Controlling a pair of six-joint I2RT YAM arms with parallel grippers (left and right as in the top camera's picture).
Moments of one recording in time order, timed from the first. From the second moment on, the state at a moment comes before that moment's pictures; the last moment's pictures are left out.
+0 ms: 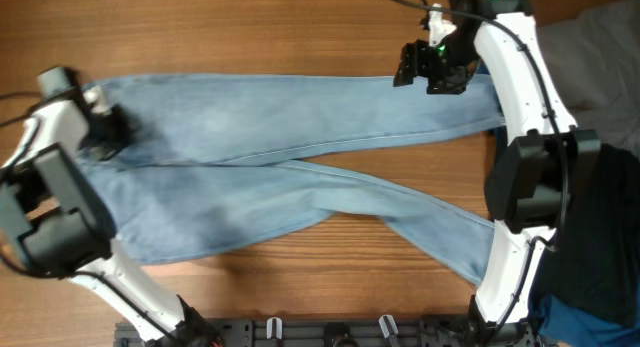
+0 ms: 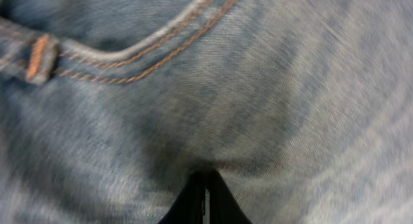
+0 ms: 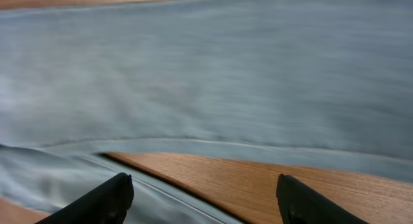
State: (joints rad) left arm 0.49 2.08 1.39 -0.66 0.16 -0.21; right arm 0.12 2.19 2.06 -1.33 -0.30 0.15
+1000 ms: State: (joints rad) left arm 0.72 1.54 1.38 -1.04 0.34 -0.03; right arm 0.07 2.13 1.32 -1.27 -0.27 0.08
